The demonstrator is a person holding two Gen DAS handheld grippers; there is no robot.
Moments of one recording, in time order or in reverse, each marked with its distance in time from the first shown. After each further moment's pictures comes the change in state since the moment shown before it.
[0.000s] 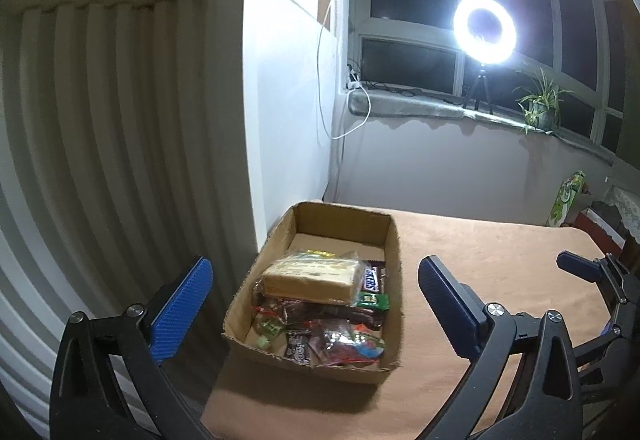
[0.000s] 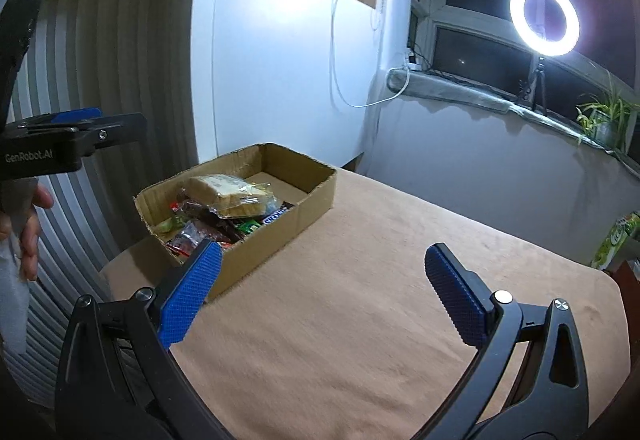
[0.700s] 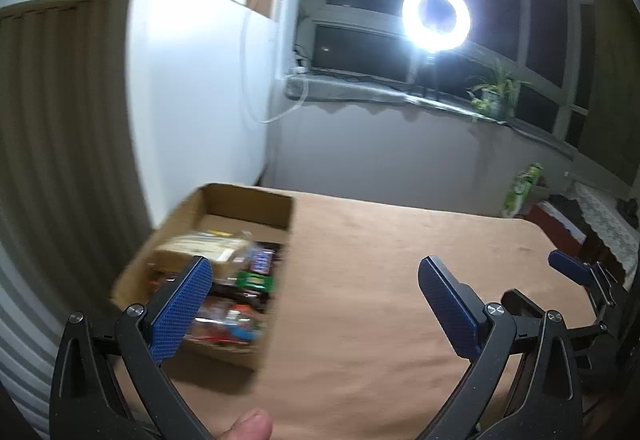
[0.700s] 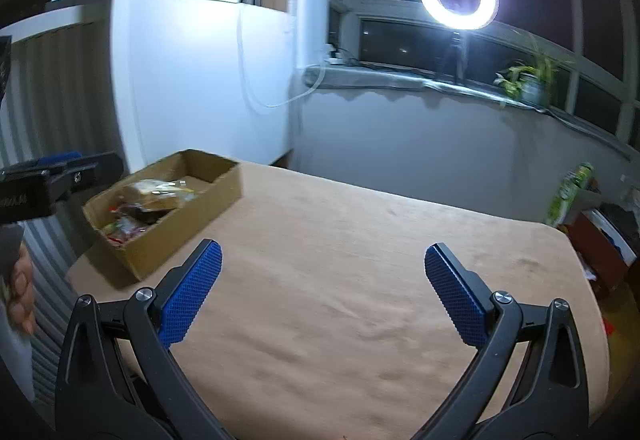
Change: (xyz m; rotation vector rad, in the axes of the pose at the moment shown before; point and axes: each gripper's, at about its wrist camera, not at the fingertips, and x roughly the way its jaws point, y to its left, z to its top) left arm -0.003 -0.093 -0.011 -0.010 0.058 -0.171; right arm -0.060 -0.095 -0.031 0.152 -0.006 -0.197
